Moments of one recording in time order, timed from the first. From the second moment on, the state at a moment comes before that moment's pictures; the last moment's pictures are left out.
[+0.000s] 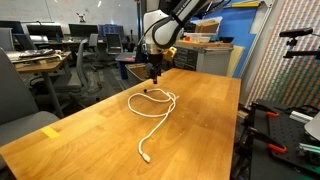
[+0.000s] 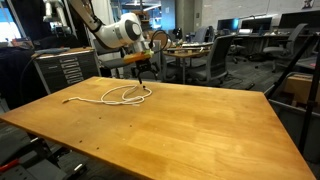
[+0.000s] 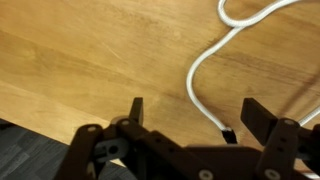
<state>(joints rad) 0.08 0.75 -0.01 -1.60 -0.30 2.37 -0.12</state>
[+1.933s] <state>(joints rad) 0.13 1.10 0.04 -1.10 -0.24 2.06 -0.25</state>
